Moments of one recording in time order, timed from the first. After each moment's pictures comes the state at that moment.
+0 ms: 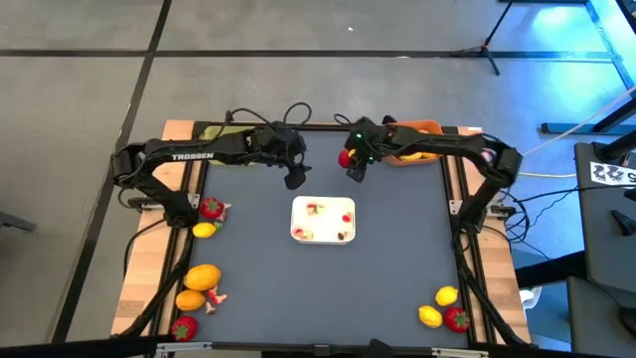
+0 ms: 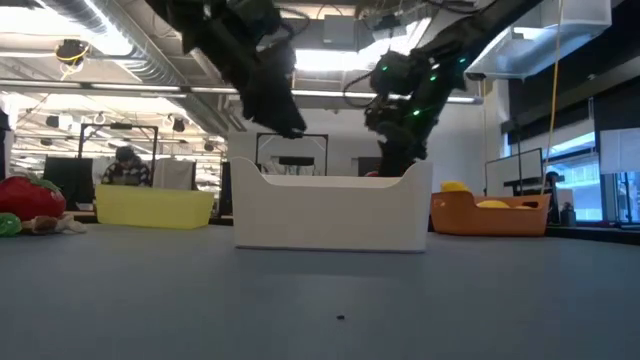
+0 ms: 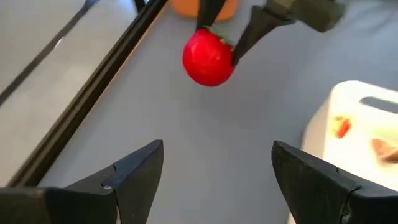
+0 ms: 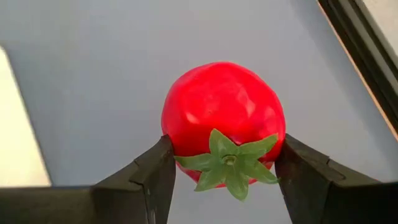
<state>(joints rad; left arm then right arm) 0.38 1.50 1.06 -0.29 -0.03 0.02 -0.48 1.72 1.18 -0.48 -0.04 -0.06</state>
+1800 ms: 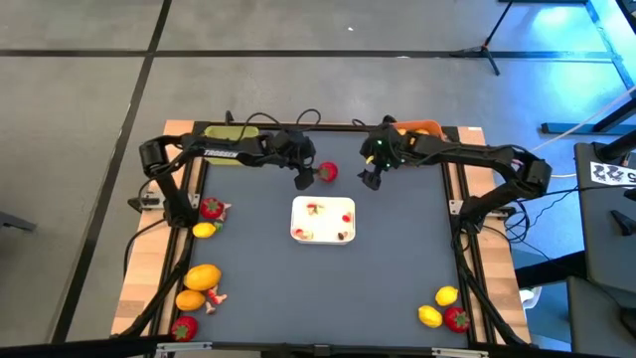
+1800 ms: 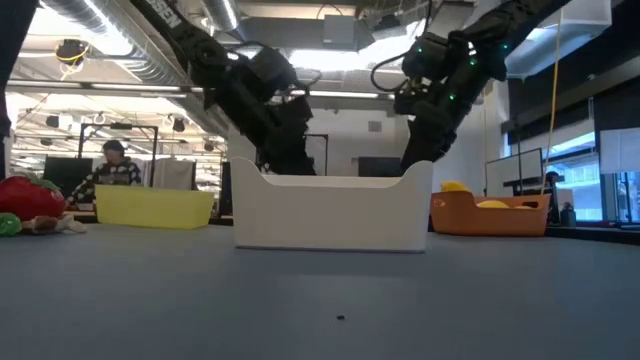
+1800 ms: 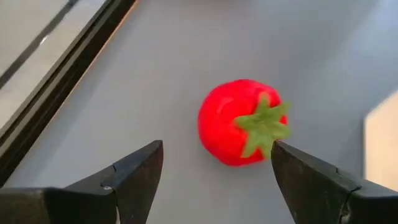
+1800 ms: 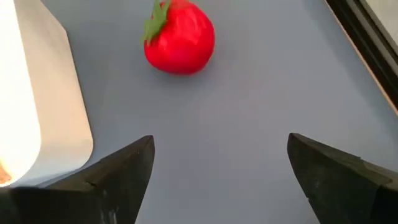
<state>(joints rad) 0.45 1.75 1.01 -0.01 0.05 0.10 -0.48 1.47 0.96 -0.41 -0.10 -0.09</state>
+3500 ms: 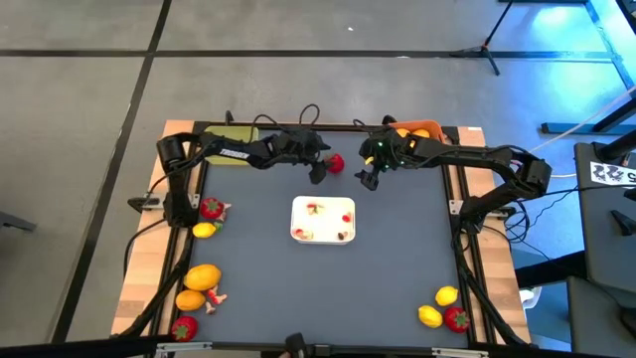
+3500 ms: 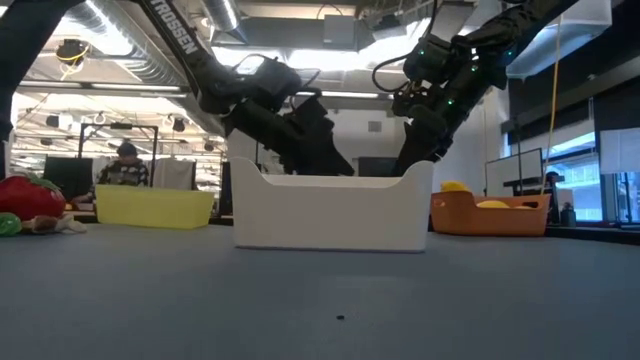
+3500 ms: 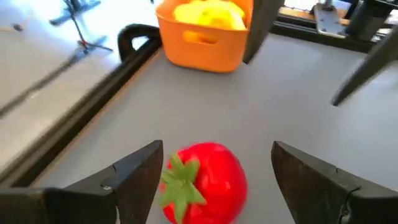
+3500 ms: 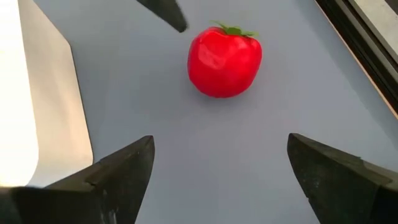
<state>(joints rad) 0.47 1.89 1.01 0.42 0.13 0.02 -0.48 1.47 0.91 -0.31 -0.11 -0.08</state>
